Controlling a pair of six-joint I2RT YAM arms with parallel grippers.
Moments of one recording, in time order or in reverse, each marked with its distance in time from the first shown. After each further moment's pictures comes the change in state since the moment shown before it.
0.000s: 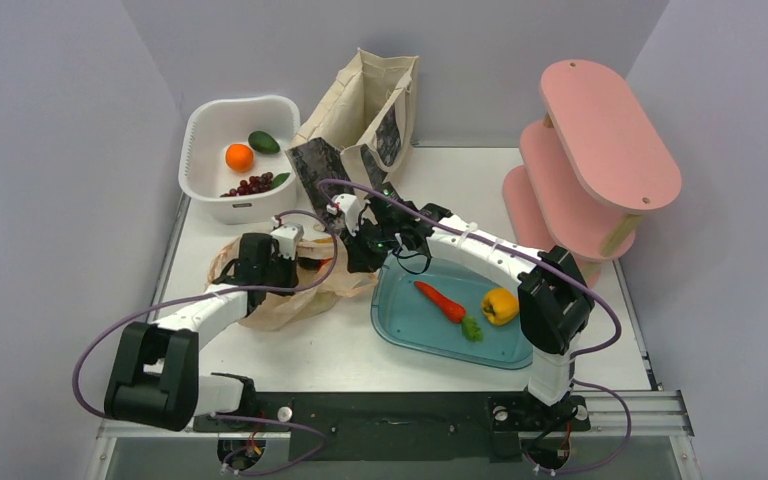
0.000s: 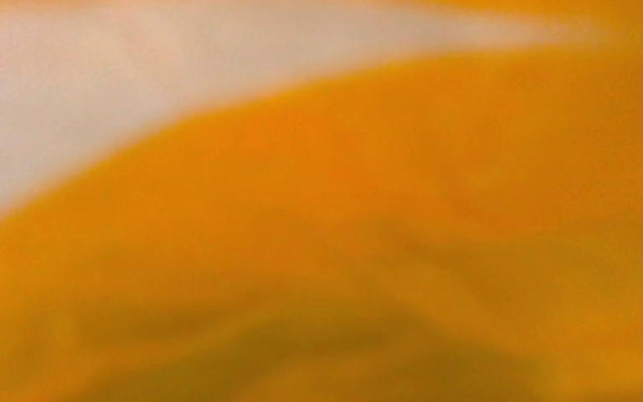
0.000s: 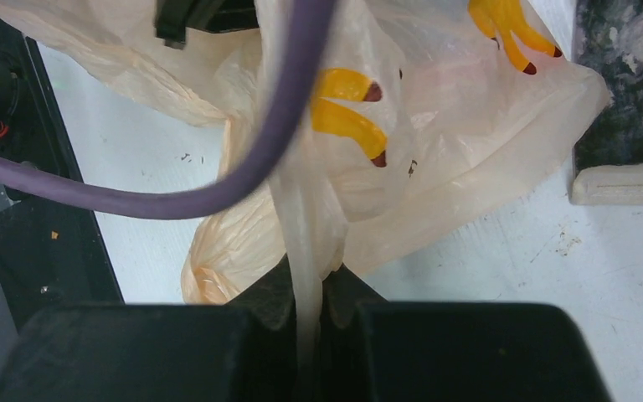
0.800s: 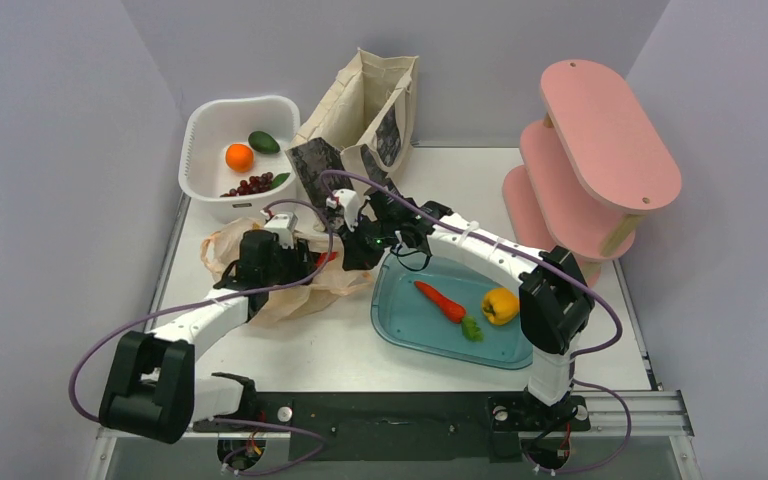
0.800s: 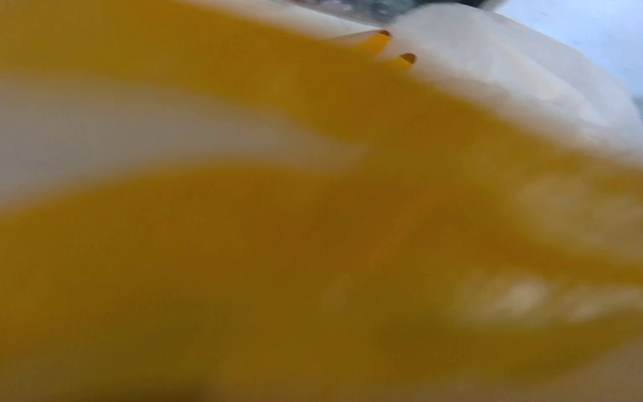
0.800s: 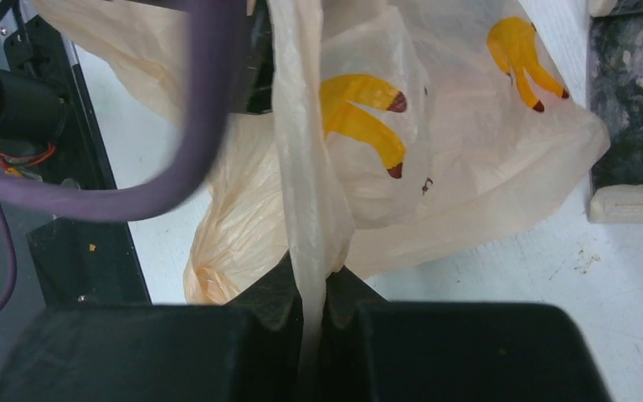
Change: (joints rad) left arm -0.028 -0.116 -0.032 0.119 0.019 -0.222; right arm 0.000 0.000 0.016 0.017 -0.039 0.053
